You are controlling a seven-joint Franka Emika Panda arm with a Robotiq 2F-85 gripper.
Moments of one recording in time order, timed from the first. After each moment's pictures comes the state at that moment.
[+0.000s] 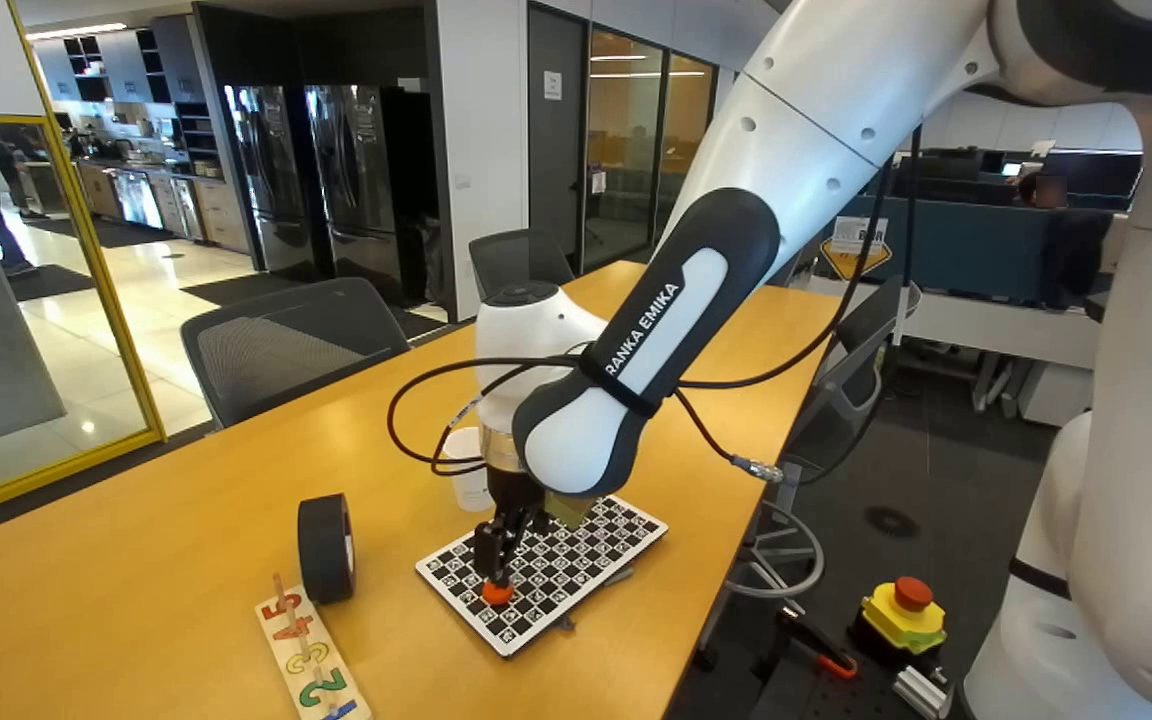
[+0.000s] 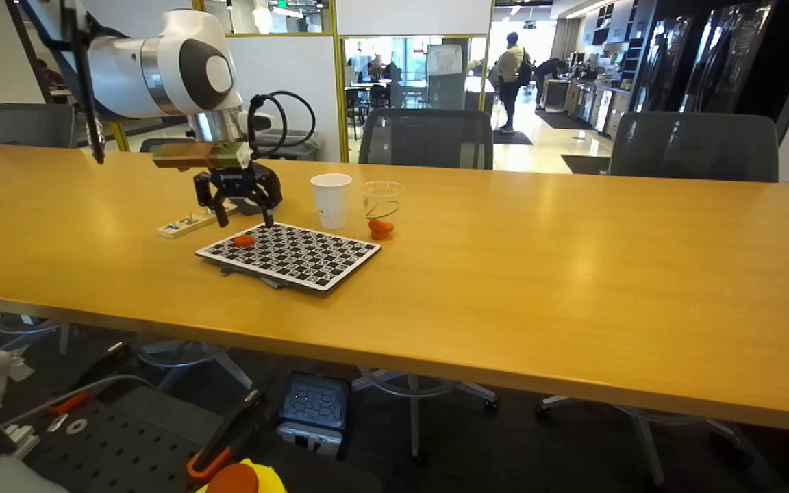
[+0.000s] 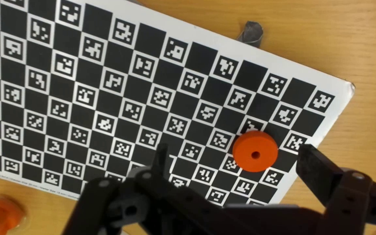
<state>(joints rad) 0.15 0.15 0.12 -2.46 -0.18 2.66 0.14</state>
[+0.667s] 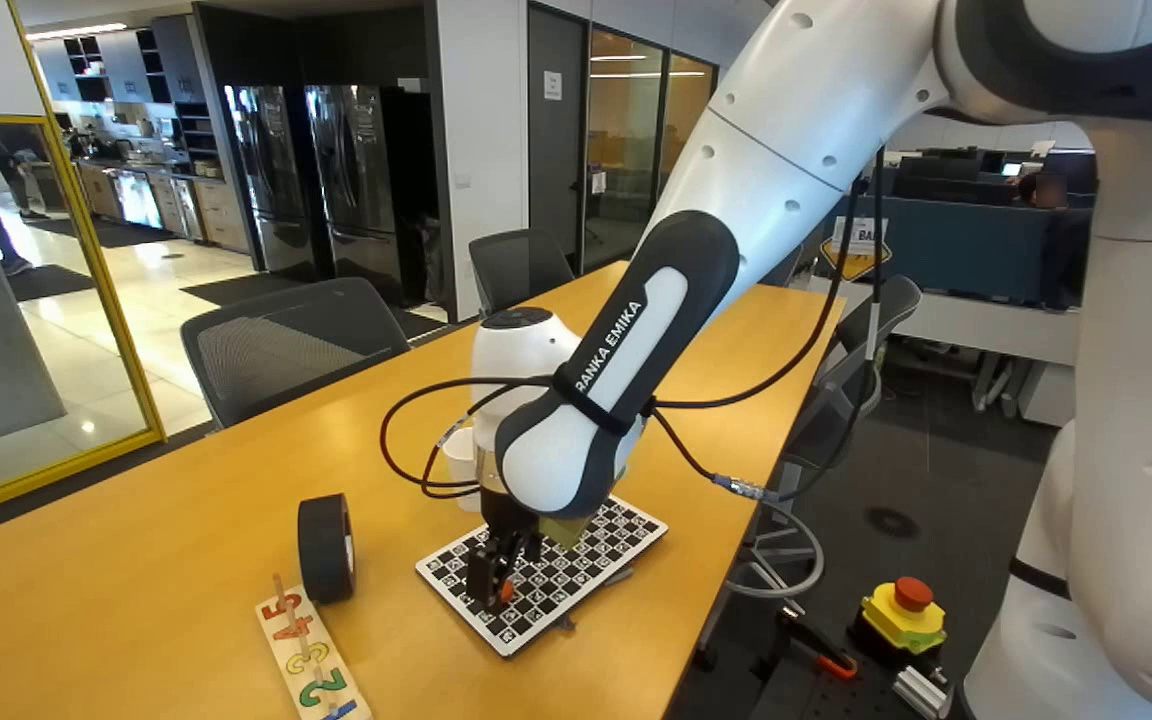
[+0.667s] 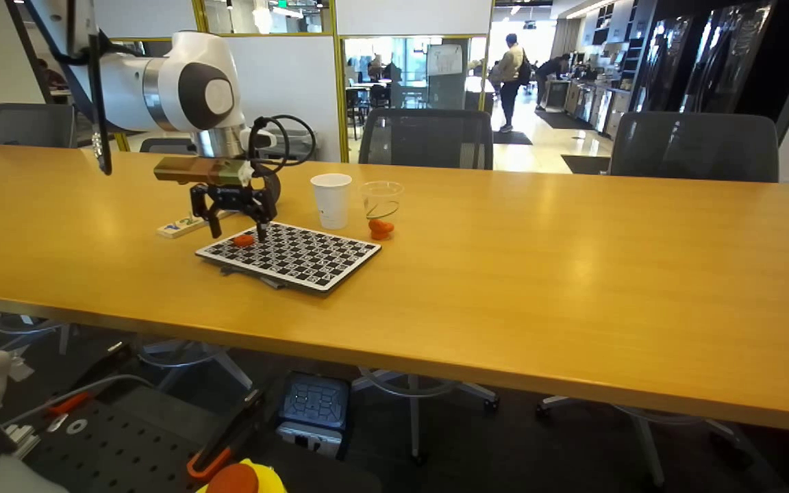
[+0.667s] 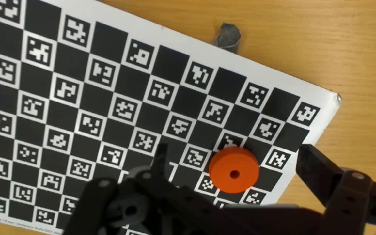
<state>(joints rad) 0.15 0.22 0.14 -2.44 -0.07 2.70 0.03</state>
